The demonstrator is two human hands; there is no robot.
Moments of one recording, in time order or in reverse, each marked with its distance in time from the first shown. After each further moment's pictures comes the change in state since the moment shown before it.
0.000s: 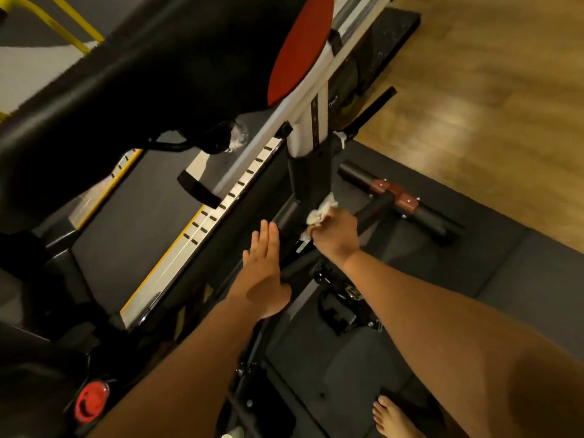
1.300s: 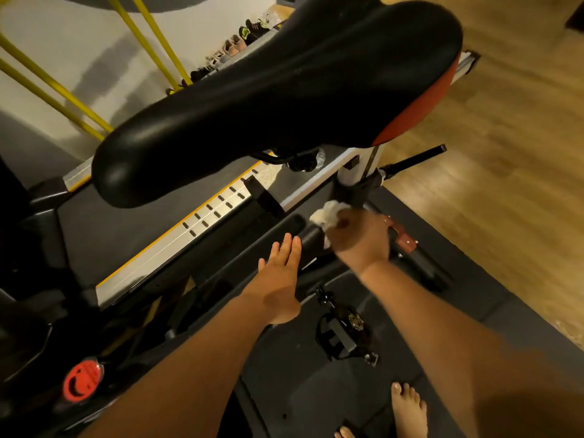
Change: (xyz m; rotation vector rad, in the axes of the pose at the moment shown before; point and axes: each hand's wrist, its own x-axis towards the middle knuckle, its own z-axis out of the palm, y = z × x) left_hand -0.002 -0.004 -0.016 -0.099 -0.060 0.056; right_hand -0.010 -0.061 -0.032 -0.189 0.098 -0.191
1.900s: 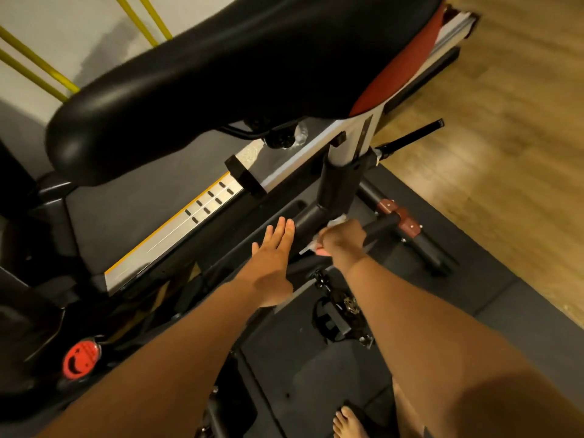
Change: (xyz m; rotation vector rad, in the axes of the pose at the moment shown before) left_hand 0.003 0.002 0.002 -0.065 -0.017 -0.040; right_hand 0.014 0.028 0.051 0.385 -0.174 0.763
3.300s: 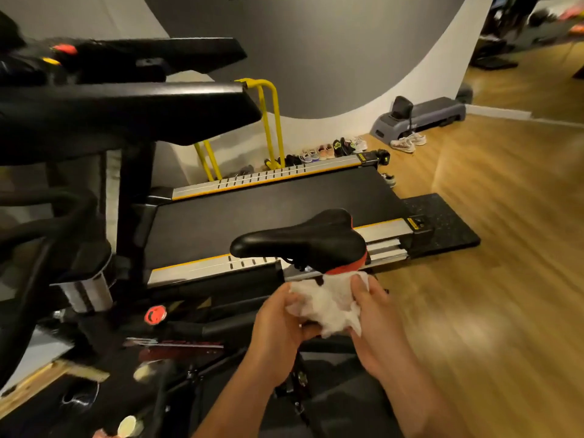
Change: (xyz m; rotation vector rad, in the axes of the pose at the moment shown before) left_hand -0.225 0.220 -0.106 -1.893 0.637 0.067; right_hand -0.280 -0.144 -0.221 0.258 -0.590 -0.502
